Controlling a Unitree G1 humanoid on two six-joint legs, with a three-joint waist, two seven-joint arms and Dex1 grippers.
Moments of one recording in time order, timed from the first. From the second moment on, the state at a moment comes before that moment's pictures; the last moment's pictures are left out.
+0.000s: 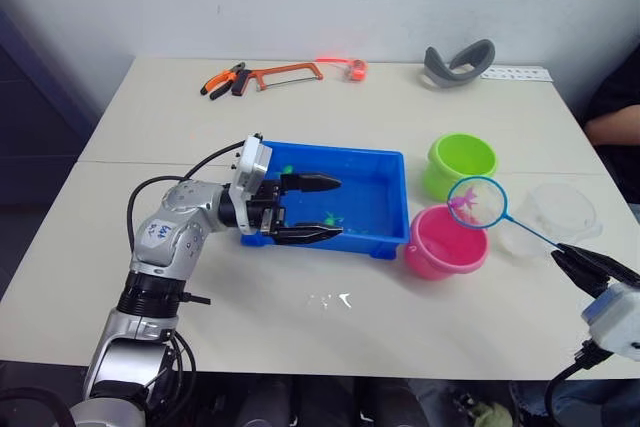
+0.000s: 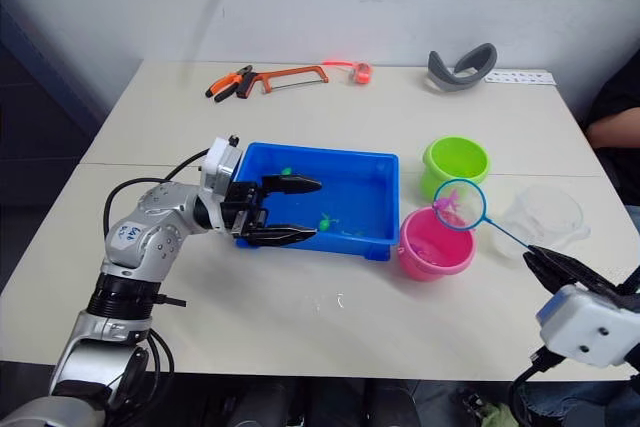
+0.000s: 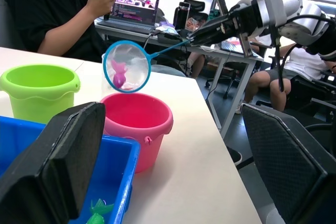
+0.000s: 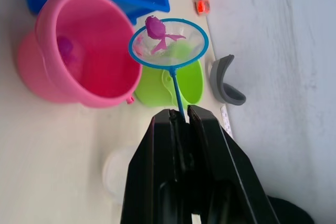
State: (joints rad) left arm -0.62 0.44 -0.06 0.04 -0.58 0.43 -1.21; right arm 0.56 -0.66 -0.83 -0.66 -0.08 -0.29 0.82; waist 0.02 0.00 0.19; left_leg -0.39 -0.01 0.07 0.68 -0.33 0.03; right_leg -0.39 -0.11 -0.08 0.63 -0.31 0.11
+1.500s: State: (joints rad) left arm -0.08 0.71 0.46 0.01 -0.58 0.30 -0.99; right arm -0.68 -0.79 0.39 -0.35 0.28 0.61 0.70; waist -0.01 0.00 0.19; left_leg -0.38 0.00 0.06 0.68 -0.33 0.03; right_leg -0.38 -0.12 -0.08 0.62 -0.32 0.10
